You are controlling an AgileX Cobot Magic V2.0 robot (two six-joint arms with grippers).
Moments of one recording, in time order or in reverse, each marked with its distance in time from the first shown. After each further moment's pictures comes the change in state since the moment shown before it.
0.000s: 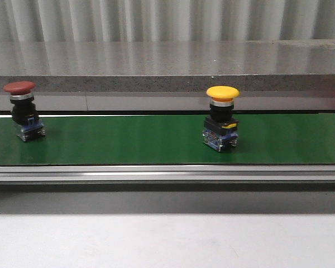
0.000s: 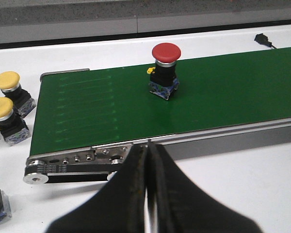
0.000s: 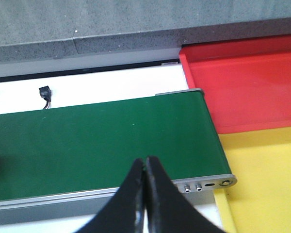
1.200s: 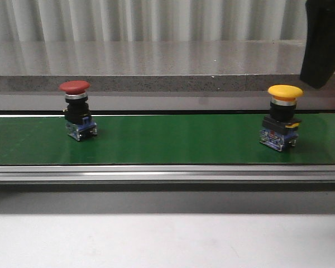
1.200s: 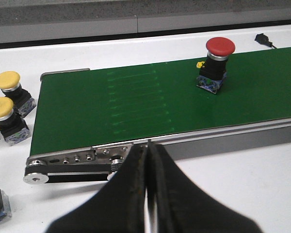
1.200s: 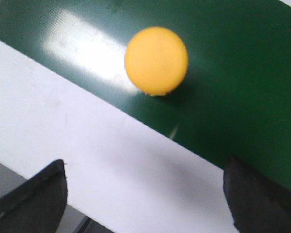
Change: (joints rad) left arm 0.000 0.000 0.000 -0.002 0.000 0.000; right arm 0.318 0.980 -0.704 0.191 0.564 -0.390
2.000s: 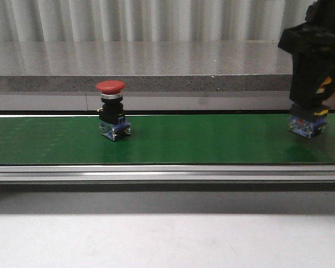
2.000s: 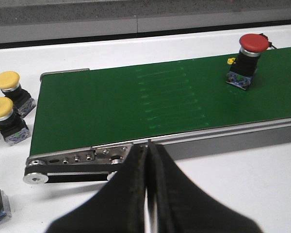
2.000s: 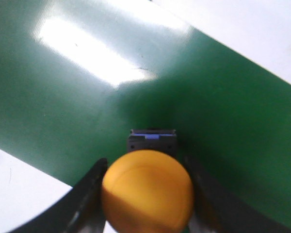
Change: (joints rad) left arm 0.000 0.000 0.000 0.000 0.000 0.000; right arm -0.046 0.153 -0.027 -0.048 -0.178 -0.030
